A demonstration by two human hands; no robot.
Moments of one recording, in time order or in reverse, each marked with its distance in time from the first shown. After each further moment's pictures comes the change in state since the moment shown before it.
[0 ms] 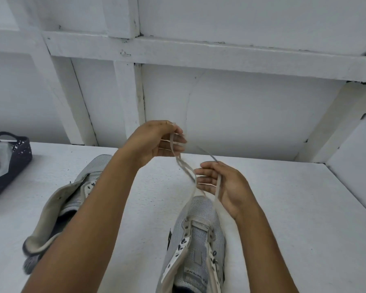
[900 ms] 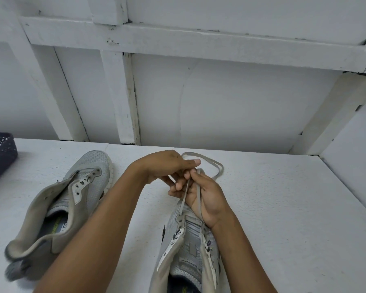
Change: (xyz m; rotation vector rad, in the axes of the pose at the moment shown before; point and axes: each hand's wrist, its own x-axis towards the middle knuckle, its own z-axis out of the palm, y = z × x) left_hand -0.003 -0.041 0.034 0.516 -0.388 -0.210; right_hand 0.005 0.050 0.011 0.223 -0.214 0.040
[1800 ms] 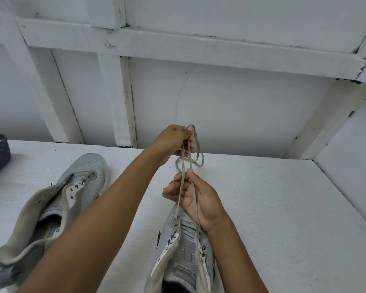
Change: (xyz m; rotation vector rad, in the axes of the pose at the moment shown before) left_hand 0.046 0.028 -0.012 -0.312 0.372 0.204; right_hand -0.003 -0.004 0.004 -0.006 -0.003 0.053
